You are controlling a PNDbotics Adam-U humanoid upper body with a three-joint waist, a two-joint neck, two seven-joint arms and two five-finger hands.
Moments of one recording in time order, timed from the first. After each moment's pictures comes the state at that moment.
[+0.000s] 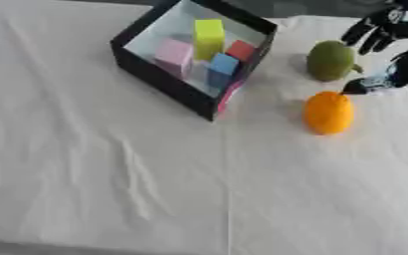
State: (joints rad) left arm -0.21 0.58 0.02 -1.98 0.19 0.03 0.57; right arm -0.90 -0.86 0.51 -1.55 0.14 0.29 0.56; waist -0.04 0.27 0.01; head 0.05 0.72
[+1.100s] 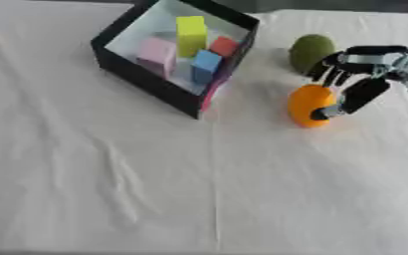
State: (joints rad) left arm -0.21 0.57 0.01 -1.98 0.19 0.03 0.57; right arm -0.85 -0.76 0.55 -1.37 0.26 0.22 0.58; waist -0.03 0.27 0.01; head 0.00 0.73
